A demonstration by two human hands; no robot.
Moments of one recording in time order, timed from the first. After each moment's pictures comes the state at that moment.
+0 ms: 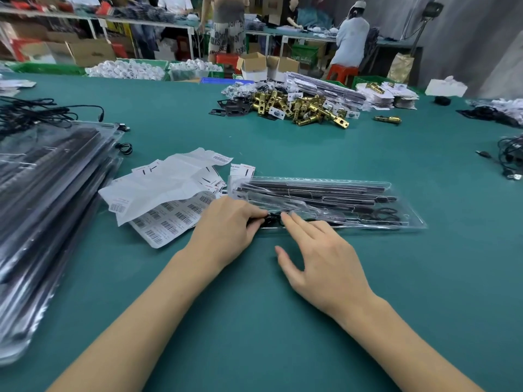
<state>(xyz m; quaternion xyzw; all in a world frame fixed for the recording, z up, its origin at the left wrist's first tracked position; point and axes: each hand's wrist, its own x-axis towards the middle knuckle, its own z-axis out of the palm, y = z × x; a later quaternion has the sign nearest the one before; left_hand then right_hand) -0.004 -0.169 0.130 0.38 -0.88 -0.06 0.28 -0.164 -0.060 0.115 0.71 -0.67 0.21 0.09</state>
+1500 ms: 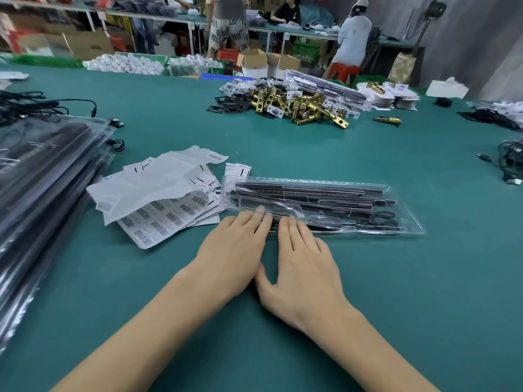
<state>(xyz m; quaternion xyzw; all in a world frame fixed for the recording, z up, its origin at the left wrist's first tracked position) -0.019 -0.139 0.127 0.38 -0.92 0.06 0.00 -0.140 -0.065 0.115 0.66 -0.75 0.07 -0.03</state>
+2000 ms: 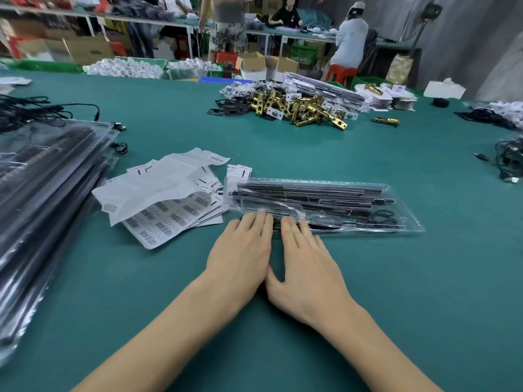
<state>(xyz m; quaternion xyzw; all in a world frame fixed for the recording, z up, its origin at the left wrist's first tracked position) -0.026 -0.125 0.131 0.40 -0.91 0.09 -0.03 -0.145 -0.064 0.115 0.66 -0.74 0.11 -0.08</state>
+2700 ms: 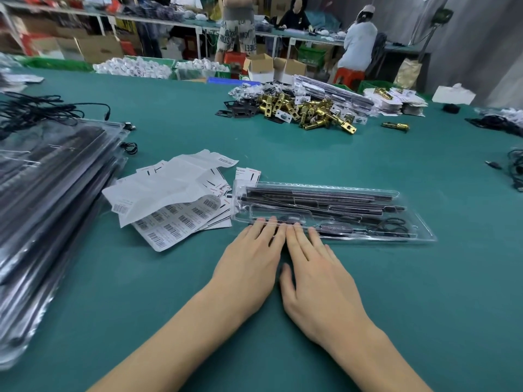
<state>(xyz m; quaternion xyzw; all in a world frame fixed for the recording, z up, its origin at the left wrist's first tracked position) -0.020 -0.128 0.115 0.37 -0.93 0.04 0.04 -0.144 -0.056 0.113 0.68 -0.73 0.10 -0.03</state>
